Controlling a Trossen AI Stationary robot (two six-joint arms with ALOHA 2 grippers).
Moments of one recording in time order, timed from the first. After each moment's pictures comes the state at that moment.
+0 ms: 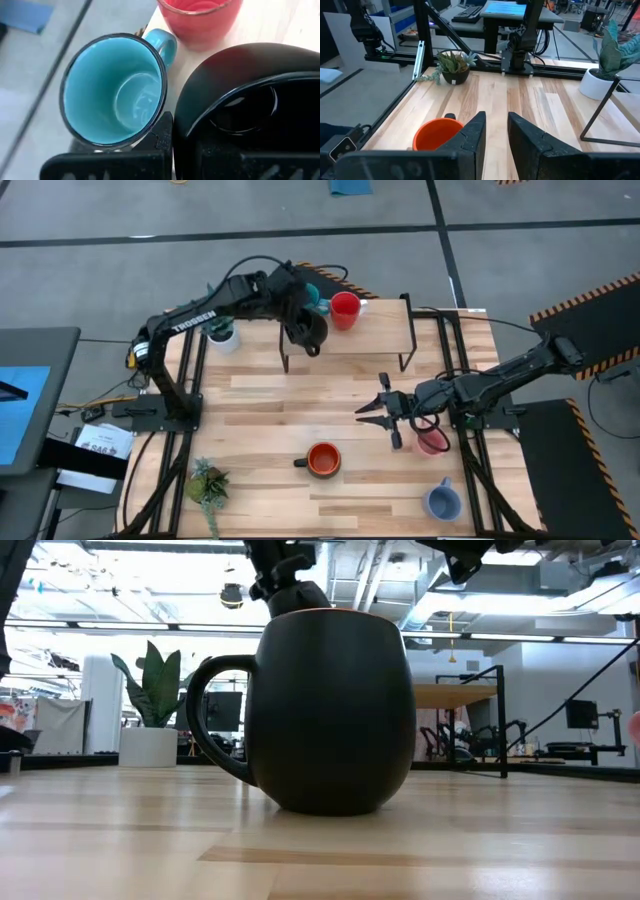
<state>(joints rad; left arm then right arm) 0.41 1.72 1.86 -0.99 -0.25 0.09 0.30 1.09 0.67 0.22 0.19 0.02</state>
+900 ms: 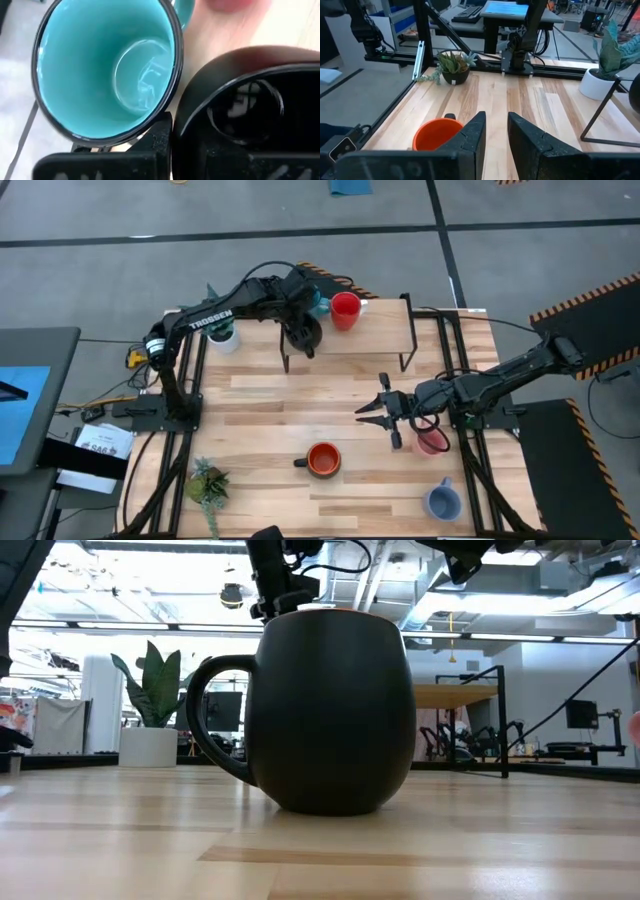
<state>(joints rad) 0.44 1.82 1.86 -1.04 -0.33 0.08 0.30 1.09 0.67 0.22 0.19 0.02</state>
